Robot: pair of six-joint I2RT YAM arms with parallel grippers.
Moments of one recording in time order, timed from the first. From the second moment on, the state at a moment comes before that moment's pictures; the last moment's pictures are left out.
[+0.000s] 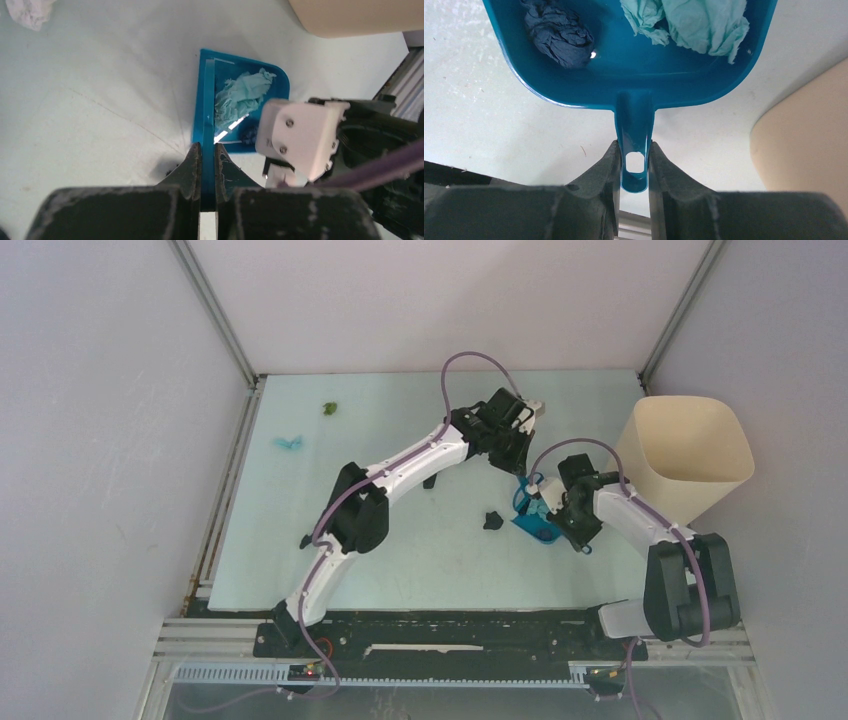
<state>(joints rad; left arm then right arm) -0.86 2.30 2.20 -0.73 0.26 -0.33 0.17 1.38 0.80 -0.82 0.05 -0.54</state>
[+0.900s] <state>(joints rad) -0.86 1.86 1.85 -0.86 -0.15 -0.29 0.20 1.21 0.76 -0.91 -0.09 -0.70</state>
